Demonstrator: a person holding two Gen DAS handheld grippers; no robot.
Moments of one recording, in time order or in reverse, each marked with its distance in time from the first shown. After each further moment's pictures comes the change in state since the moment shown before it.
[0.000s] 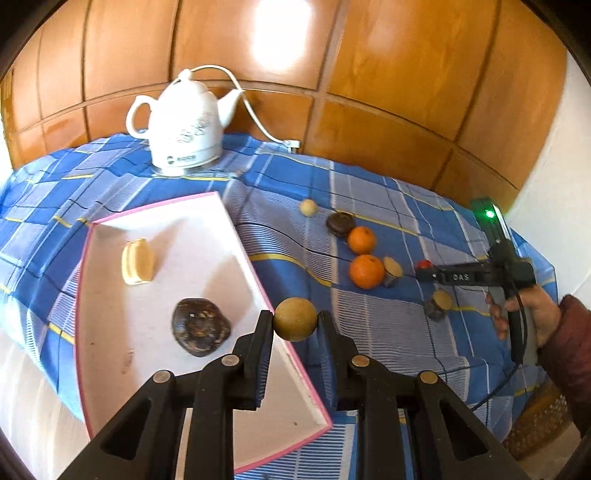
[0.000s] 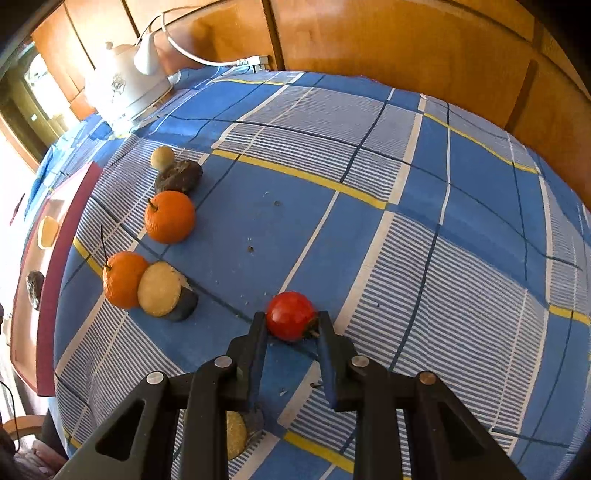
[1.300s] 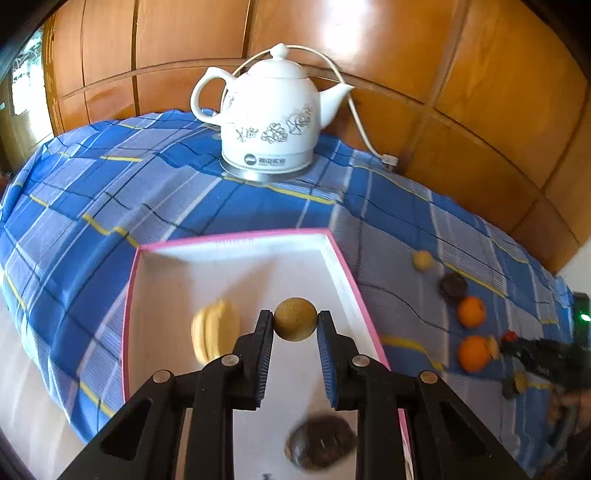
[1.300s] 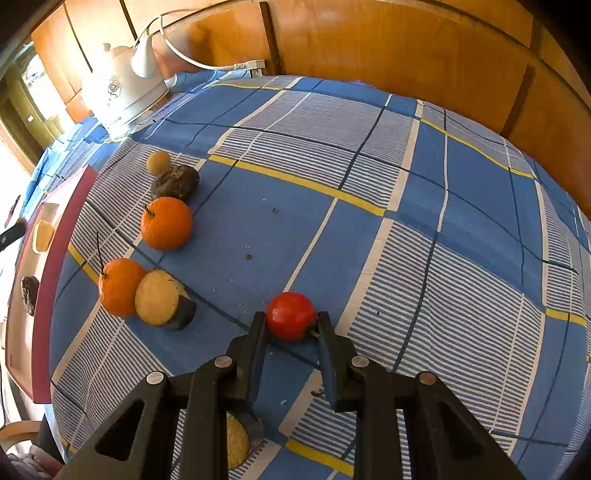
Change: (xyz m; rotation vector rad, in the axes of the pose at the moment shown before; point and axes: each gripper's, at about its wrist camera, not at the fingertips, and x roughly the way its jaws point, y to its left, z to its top) left arm 0.070 0.101 0.072 -0.144 0.045 0.162; right arm -0.002 0.004 -0.001 -0.009 -0.018 -0.044
